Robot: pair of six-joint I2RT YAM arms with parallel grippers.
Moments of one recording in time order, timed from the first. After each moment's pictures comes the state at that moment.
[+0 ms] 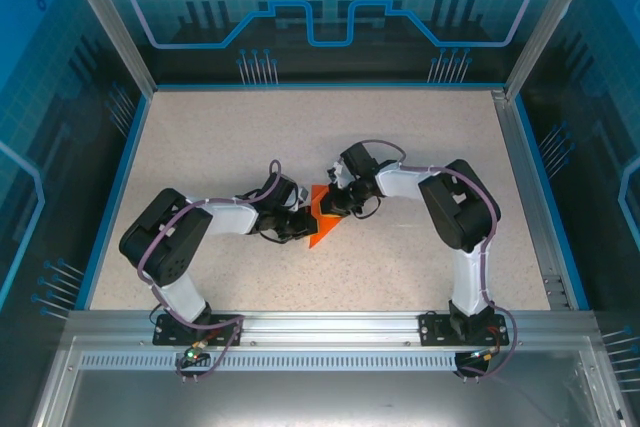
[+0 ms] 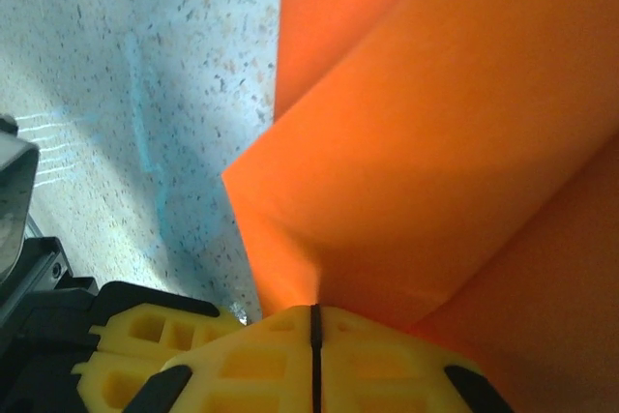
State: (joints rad) left arm -0.52 1.71 0.72 -0.03 0.49 -0.79; right arm 0.56 2.01 1.19 -0.33 -0.64 0.57
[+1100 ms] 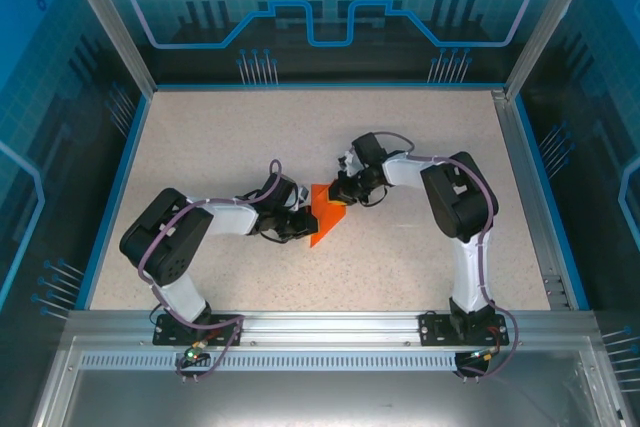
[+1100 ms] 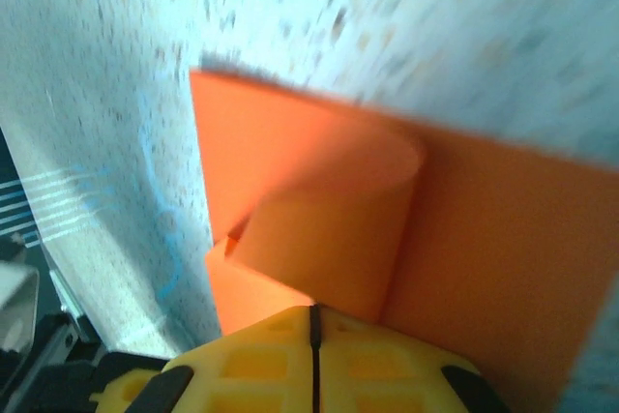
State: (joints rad) left arm -0.52 1.72 0.71 0.00 0.49 -0.79; right arm 0.45 2.10 1.28 -0.34 -0.65 0.59
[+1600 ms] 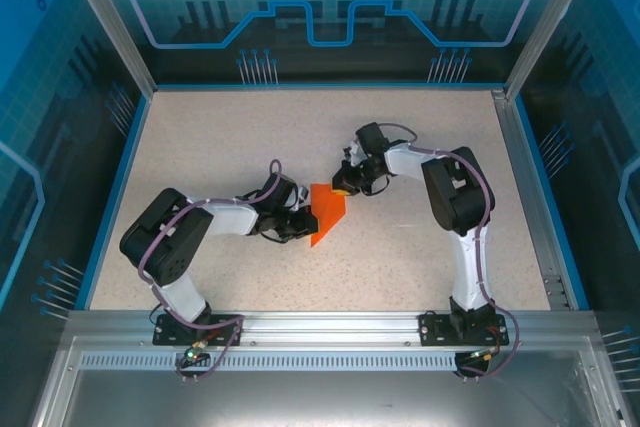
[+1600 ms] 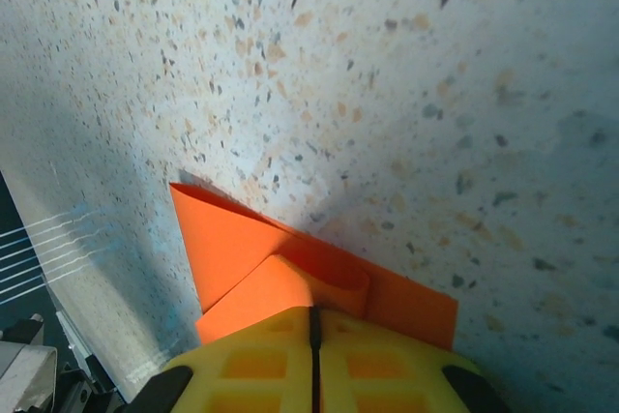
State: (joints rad) left arm -0.52 1.72 0.71 0.01 0.49 -0.79; right arm 0.41 2.16 1.41 -0.43 -0.63 0.59
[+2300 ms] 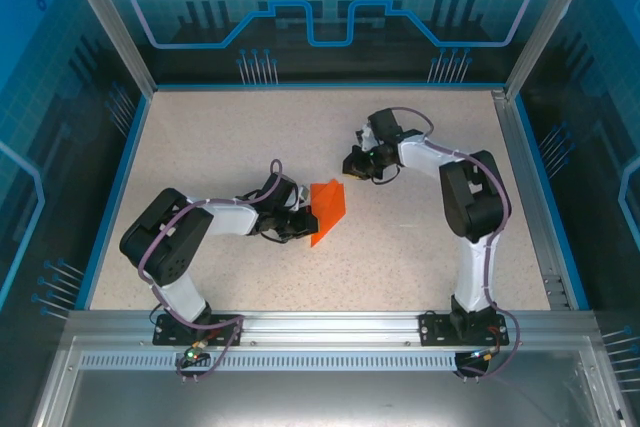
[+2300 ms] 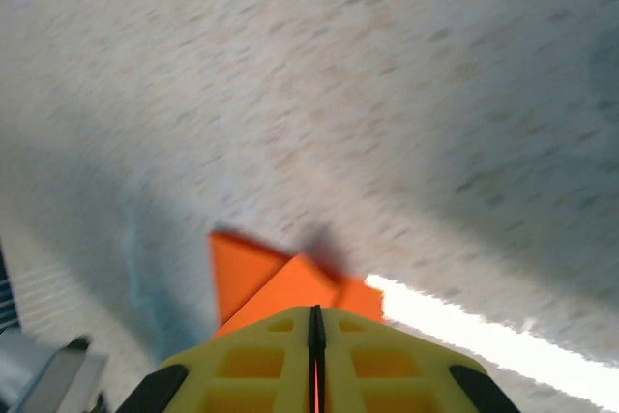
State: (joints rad) left arm -0.52 1.72 0.71 0.01 0.49 -0.77; right arm 0.37 2.03 1.39 -0.45 -0.54 0.56
